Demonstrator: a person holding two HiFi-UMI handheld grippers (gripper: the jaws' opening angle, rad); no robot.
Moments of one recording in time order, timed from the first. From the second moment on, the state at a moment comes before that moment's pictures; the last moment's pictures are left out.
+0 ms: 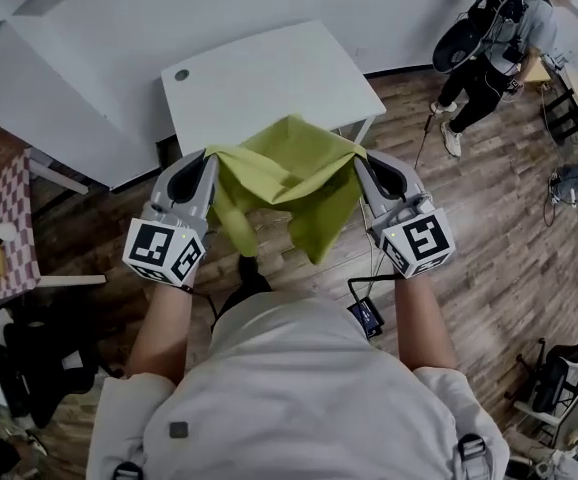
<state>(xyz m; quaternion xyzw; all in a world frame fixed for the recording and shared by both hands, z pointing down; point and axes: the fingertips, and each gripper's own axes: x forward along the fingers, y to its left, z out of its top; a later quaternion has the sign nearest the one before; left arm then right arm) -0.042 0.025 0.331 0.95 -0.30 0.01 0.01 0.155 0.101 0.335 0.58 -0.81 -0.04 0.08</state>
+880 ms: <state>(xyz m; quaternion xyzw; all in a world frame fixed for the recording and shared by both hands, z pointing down) -0.017 0.164 0.340 0.95 -0.32 0.01 0.00 0.173 0.232 0.359 0.57 -0.82 -0.03 0.08</state>
